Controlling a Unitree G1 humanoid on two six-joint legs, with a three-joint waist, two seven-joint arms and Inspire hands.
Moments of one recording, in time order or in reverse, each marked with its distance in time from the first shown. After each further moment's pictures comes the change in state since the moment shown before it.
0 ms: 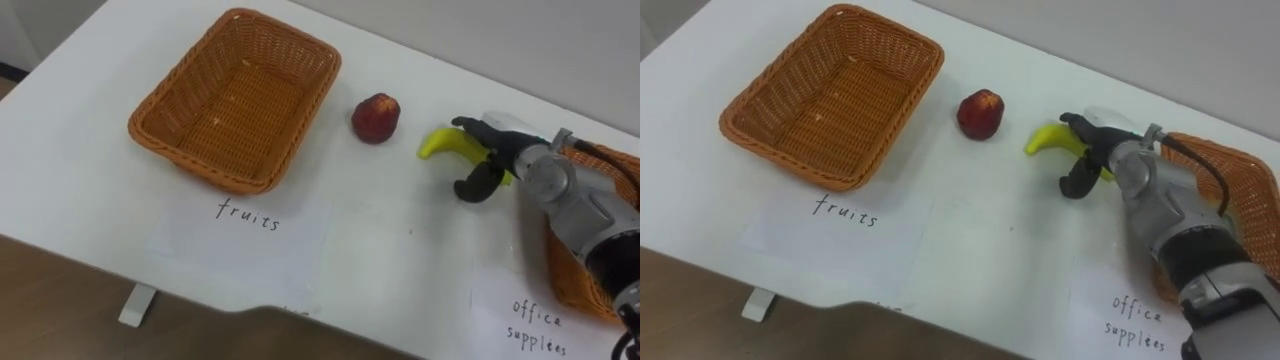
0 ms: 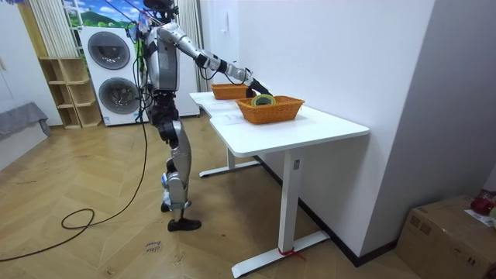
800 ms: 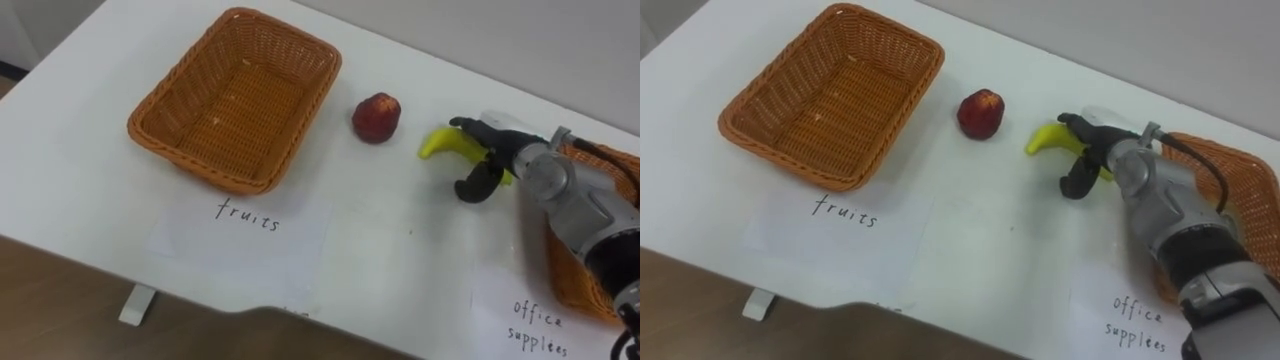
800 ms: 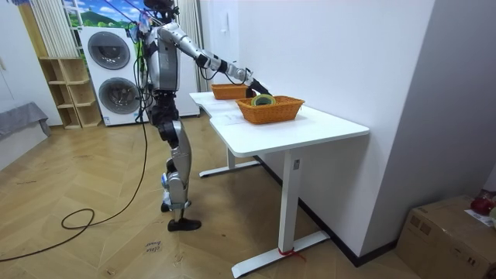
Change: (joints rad) left arm -0.027 0.002 -0.008 -0.003 0.003 0.020 0.018; right arm 0.000 0.000 -0.001 -0.045 -0.001 0.028 0.031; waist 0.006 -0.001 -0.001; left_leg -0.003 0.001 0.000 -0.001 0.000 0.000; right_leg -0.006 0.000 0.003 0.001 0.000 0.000
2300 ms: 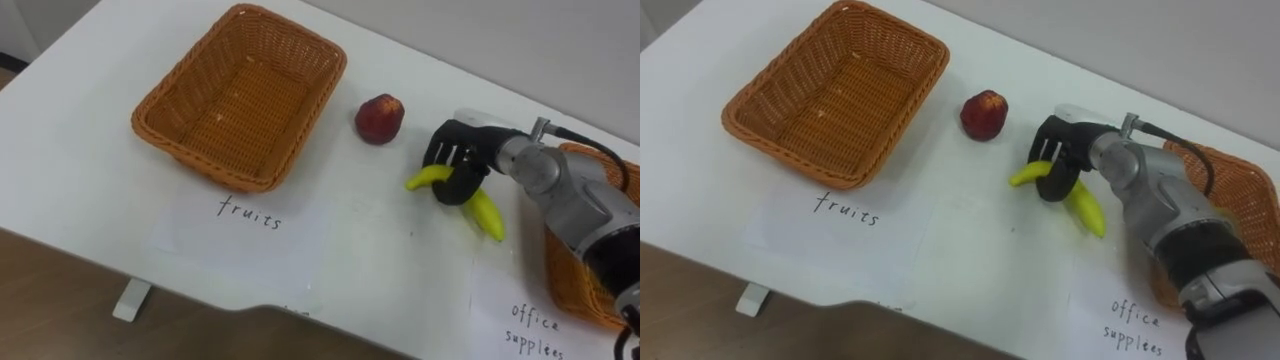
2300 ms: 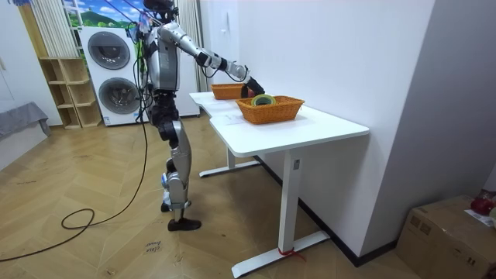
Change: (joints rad) left arm 0.003 0.032 -0.029 0.002 0.000 -0.071 -0.006; right arm 0.000 -0.018 0.035 -0.090 0.006 -0.053 0.105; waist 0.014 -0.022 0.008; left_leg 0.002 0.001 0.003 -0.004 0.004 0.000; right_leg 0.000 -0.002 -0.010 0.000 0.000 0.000
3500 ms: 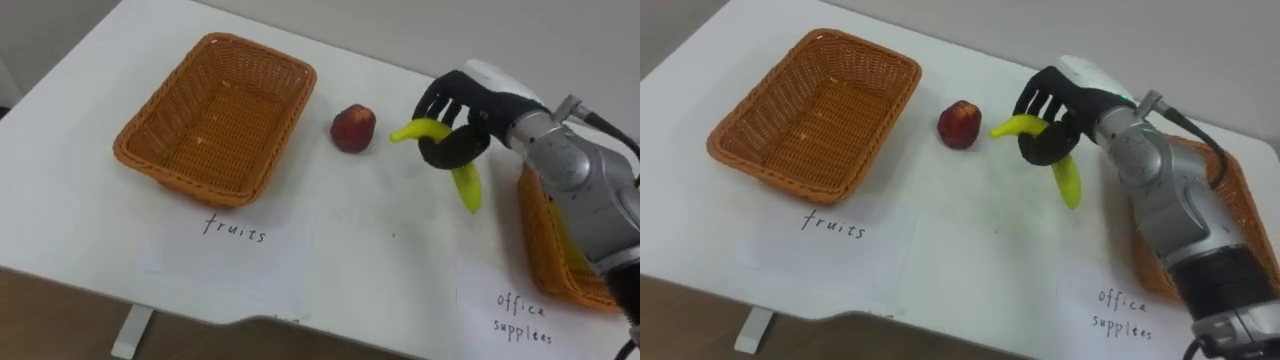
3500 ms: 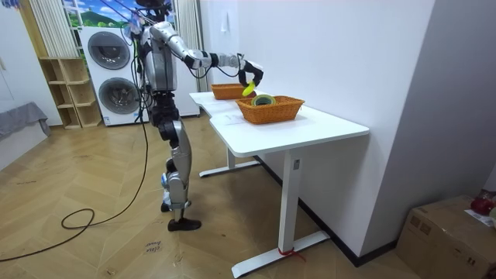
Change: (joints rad) left arm 0.096 -0.064 0.081 -0.033 -0.002 0.016 0.042; right arm 0.174 0.002 -0.273 -0.355 0.017 0.009 -0.053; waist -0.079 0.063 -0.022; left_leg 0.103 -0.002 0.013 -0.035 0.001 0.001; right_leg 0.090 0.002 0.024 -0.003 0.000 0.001
